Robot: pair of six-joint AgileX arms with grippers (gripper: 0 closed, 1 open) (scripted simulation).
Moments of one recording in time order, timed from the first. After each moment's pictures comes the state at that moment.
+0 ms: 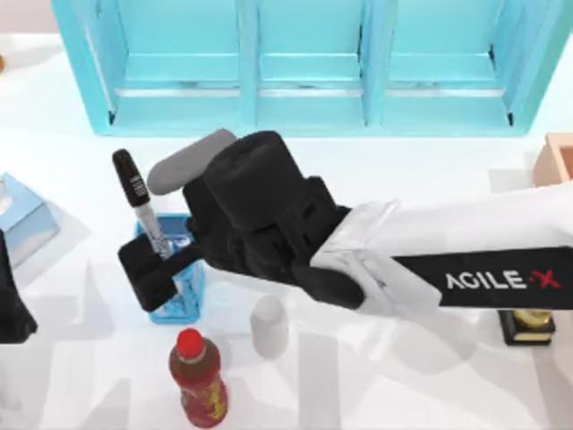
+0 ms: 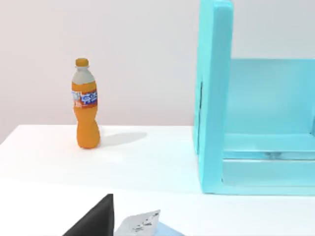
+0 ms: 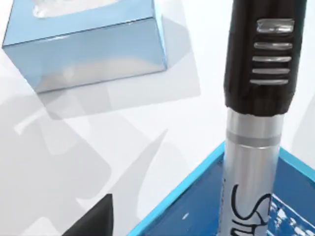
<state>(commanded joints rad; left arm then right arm) 0.00 0.00 0.00 0.00 0.00 0.00 0.93 2.01 1.21 0.23 0.01 0.23</state>
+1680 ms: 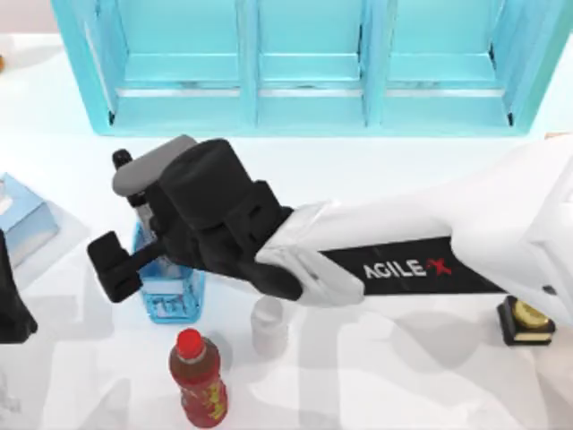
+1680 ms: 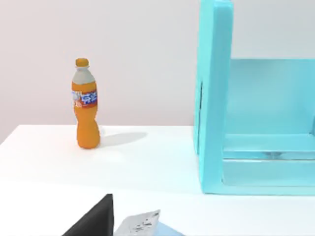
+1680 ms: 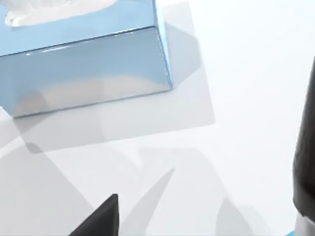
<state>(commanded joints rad) 0.00 0.00 0.00 0.00 0.00 0.00 0.93 2.23 1.40 0.26 0.02 0.23</state>
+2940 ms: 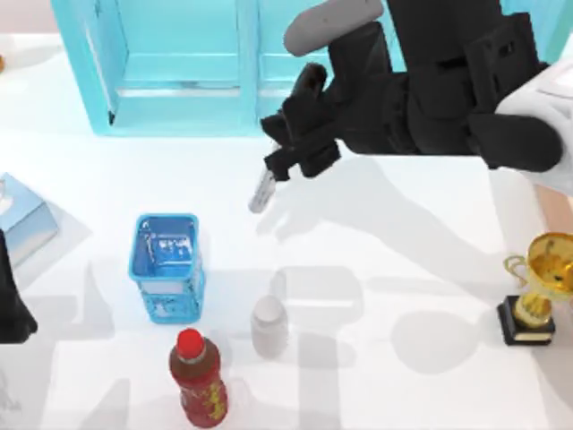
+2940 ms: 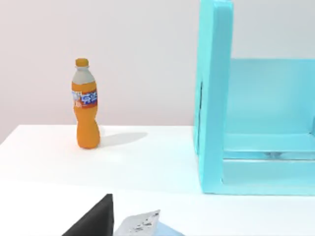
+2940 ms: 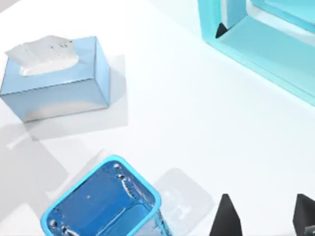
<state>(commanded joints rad) 0.00 0.00 0.00 0.00 0.00 0.00 0.68 1.61 1.21 -0.17 -0.21 0.10</state>
